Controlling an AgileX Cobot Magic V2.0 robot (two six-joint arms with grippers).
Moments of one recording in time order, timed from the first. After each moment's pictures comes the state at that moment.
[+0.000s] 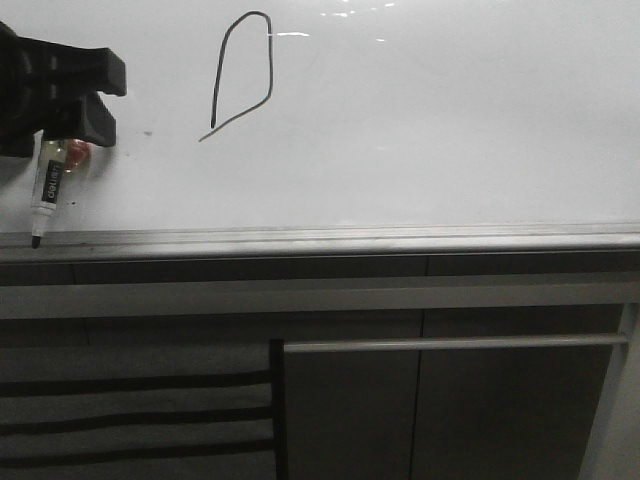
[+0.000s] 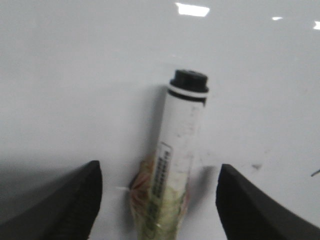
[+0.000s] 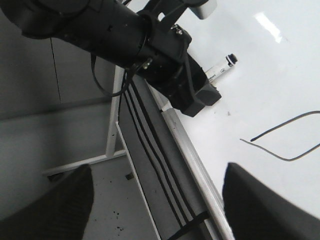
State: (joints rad) left arm -0.53 1.36 -0.66 1.82 0.35 -2.24; right arm 0.83 1.15 -1.05 0.28 0.47 -0.62
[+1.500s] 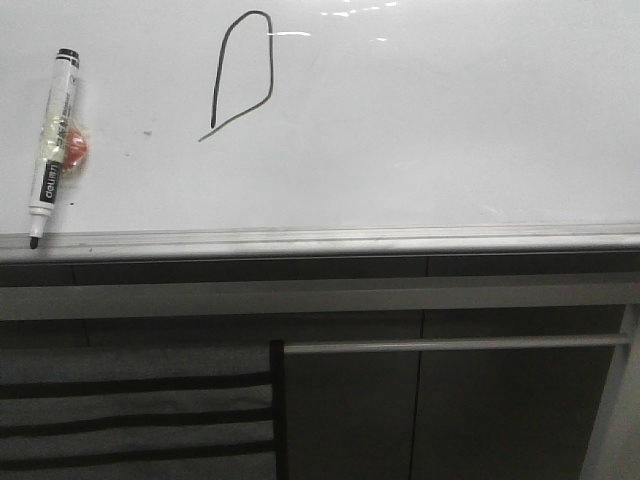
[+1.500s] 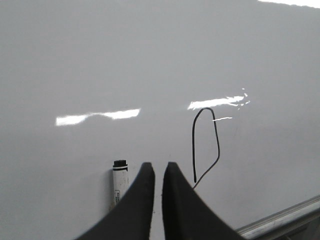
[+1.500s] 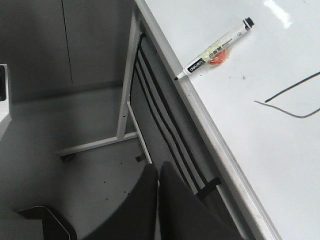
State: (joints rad) left arm -0.52 0.67 -0.50 1.82 0.12 -1.92; right arm 0.83 0.98 -0.90 0.27 0.54 -0.61
